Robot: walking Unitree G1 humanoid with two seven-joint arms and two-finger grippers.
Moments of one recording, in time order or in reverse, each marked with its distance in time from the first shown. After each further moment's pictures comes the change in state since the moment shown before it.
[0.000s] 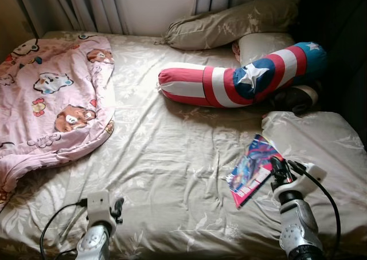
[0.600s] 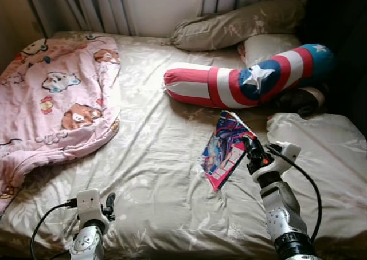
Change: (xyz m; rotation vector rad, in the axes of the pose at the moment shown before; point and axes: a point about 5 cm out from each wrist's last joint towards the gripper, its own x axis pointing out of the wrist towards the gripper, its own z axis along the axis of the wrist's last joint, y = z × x) left arm -0.003 0.014 0.008 -0.028 -0.084 0.045; right arm 0.021 0.049 0.006 -0.218 -0.007 0.134
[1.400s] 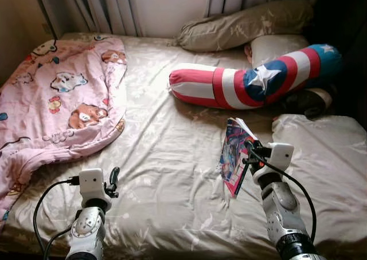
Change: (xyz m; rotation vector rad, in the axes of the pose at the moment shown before) left arm 0.010 -0.014 0.037 0.047 -0.197 -0.092; right arm -0.003 -0.008 -0.003 -0.149 0.004 -0.080
